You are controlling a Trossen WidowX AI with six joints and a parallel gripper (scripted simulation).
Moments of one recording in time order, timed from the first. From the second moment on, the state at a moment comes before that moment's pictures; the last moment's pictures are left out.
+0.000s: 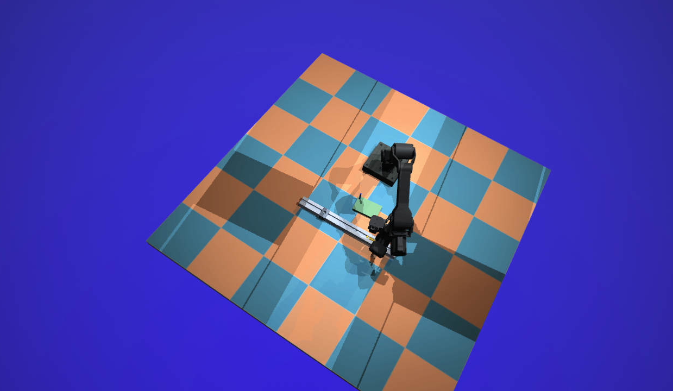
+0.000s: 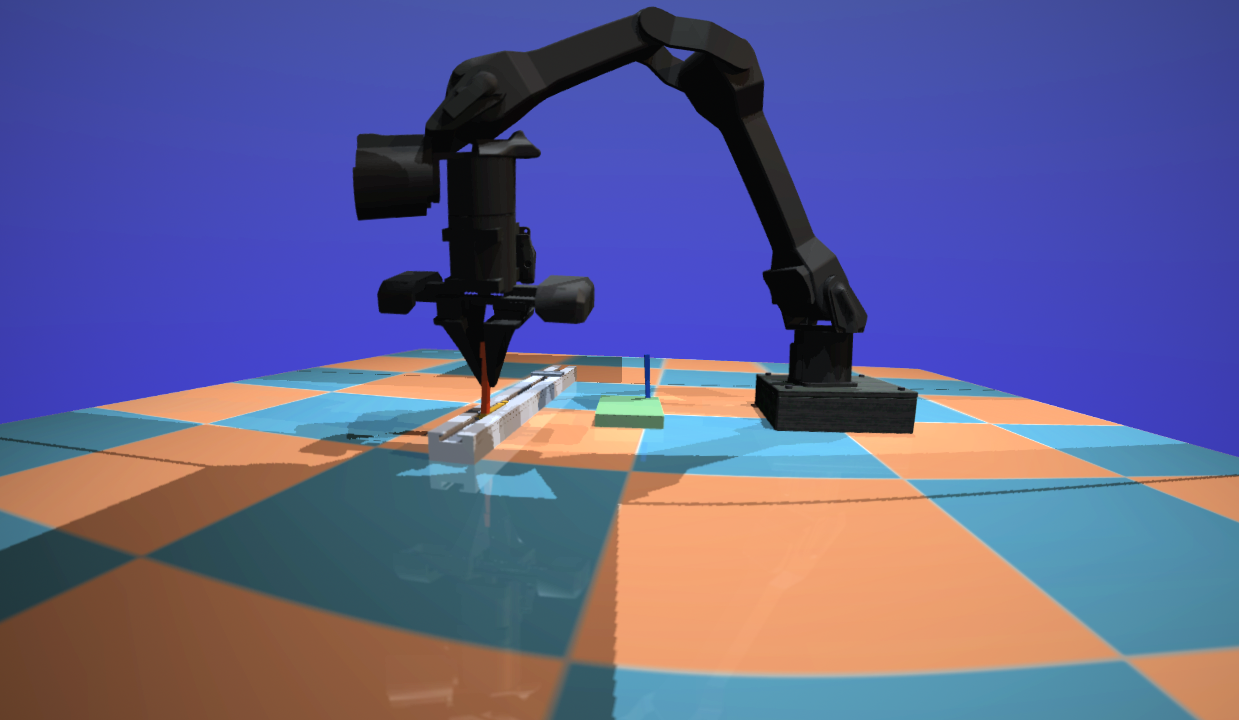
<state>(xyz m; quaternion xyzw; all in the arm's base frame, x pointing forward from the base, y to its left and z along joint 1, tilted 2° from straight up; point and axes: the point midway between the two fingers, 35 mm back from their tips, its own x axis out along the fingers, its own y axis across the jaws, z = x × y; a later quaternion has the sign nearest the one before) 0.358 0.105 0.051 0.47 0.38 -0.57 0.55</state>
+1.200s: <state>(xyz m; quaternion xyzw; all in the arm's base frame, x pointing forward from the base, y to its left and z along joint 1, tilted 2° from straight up) 0.353 0.053 0.052 0.47 0.38 -0.57 0.55</state>
